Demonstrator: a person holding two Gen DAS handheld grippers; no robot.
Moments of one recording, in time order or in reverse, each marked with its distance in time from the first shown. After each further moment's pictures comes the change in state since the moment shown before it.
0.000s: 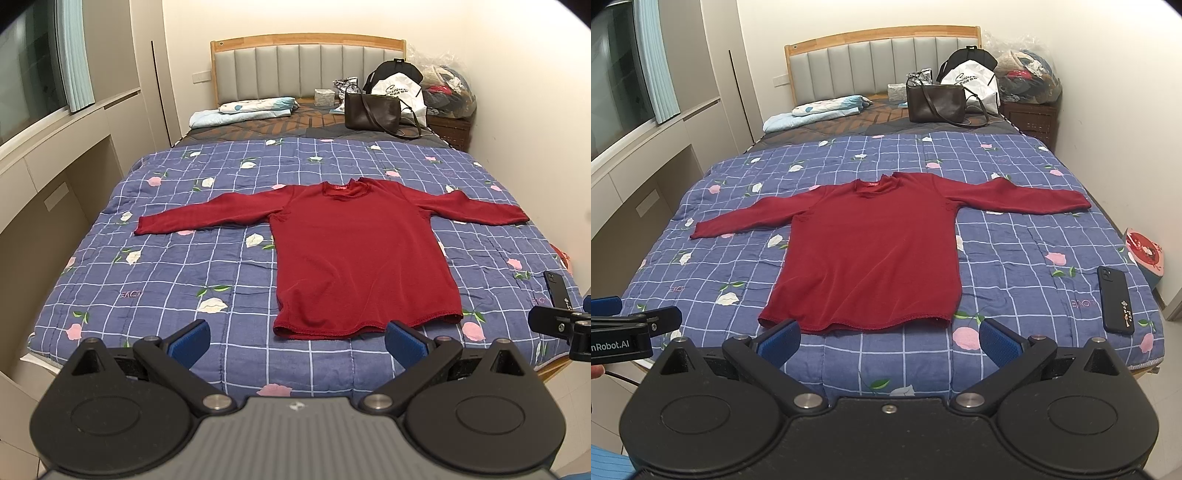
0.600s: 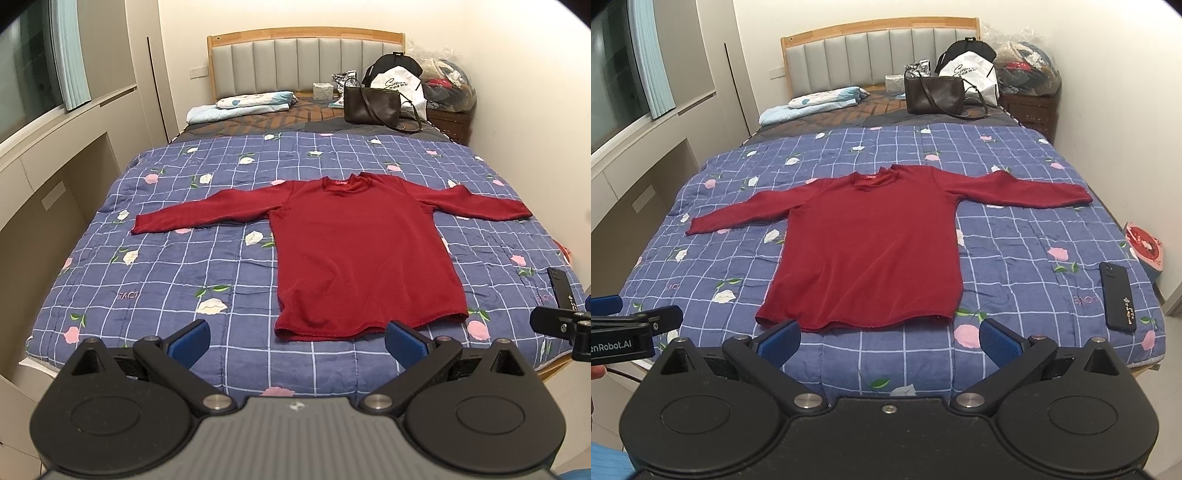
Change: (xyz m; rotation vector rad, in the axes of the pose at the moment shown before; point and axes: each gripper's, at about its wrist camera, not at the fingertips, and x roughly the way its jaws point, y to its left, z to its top) left arm 0.012 0.001 0.012 0.010 0.024 -0.006; right arm 0.015 0.001 0.010 0.003 0.038 -0.008
